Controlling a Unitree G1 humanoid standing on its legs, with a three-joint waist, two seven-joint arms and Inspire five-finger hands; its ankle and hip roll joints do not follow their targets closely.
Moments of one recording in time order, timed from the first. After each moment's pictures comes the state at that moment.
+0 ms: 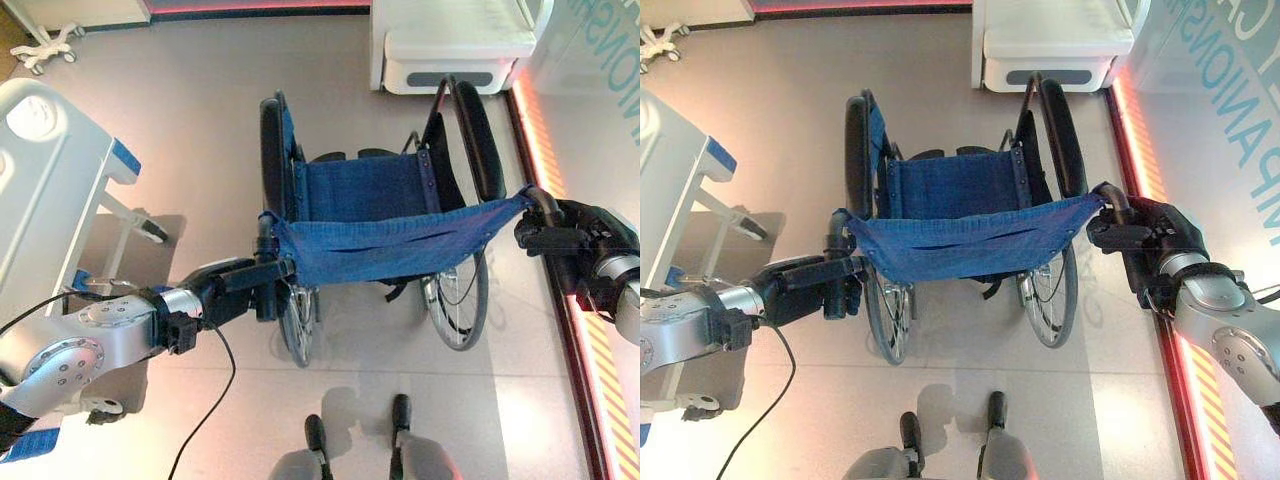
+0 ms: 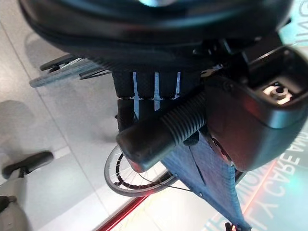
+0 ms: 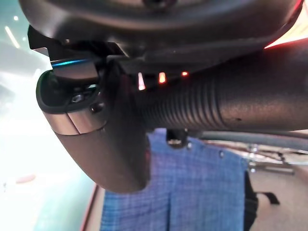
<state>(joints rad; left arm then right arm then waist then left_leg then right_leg) -0.13 1.32 -0.18 -0.38 -1.35 0.53 0.04 -0.14 -1.24 0.01 -0.24 1.07 0.47 -0.43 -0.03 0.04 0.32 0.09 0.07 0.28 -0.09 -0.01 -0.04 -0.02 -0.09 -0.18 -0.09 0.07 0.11</state>
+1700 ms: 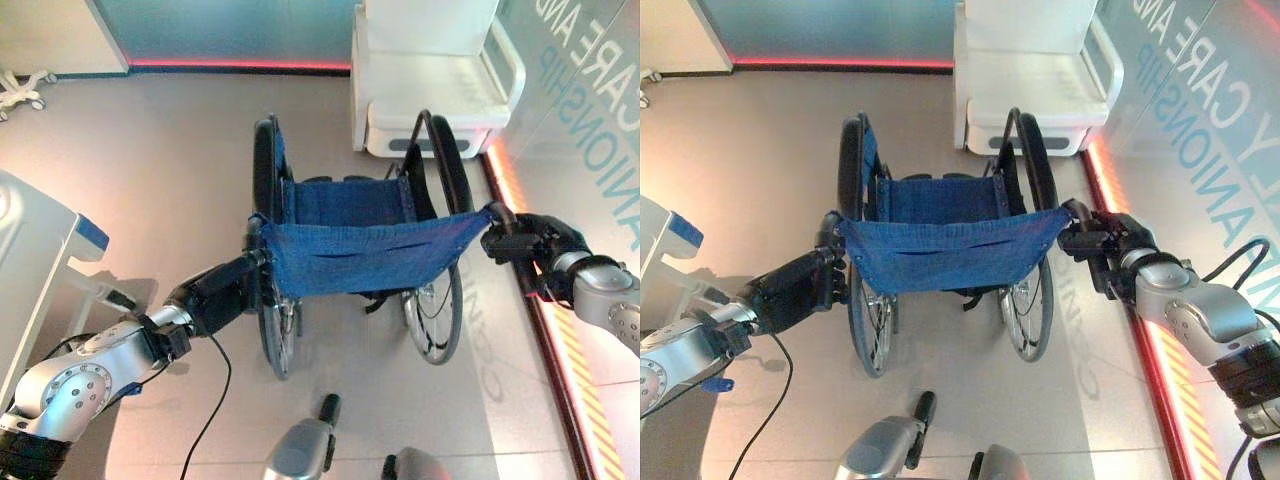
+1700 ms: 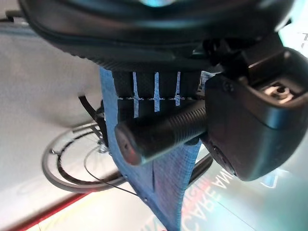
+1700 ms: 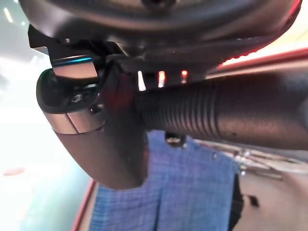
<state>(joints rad) 0.00 0.99 0.08 -0.20 -1.26 0.55 -0.05 -0.54 -1.14 0.33 -0.03 0.99 0.54 -0.35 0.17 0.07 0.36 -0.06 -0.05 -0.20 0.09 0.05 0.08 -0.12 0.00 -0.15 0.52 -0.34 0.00</state>
